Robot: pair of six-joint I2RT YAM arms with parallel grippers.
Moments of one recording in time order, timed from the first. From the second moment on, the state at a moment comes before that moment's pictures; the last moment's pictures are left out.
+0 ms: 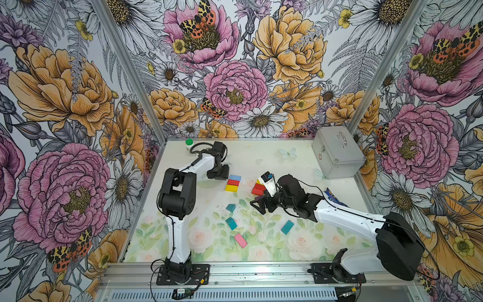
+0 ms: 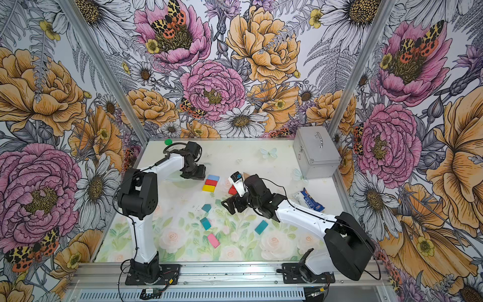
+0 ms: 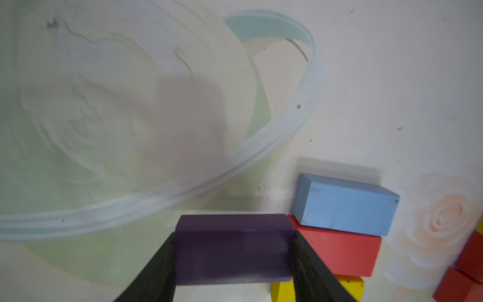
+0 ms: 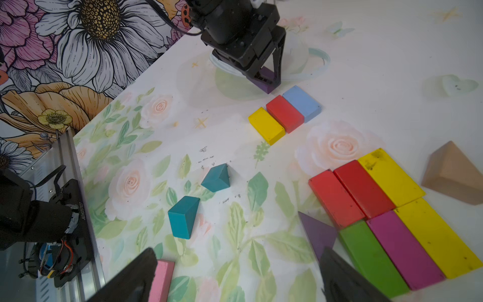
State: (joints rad) left arm -0.26 2.08 1.58 -0.81 -0.03 -0.21; right arm 0.75 1.39 0.80 -0.03 -0.30 0.19
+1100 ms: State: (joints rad) left arm -0.27 2.06 1.68 -0.82 -0.08 -0.20; right arm 0.76 1.20 0.71 -0.10 -0.06 0.32
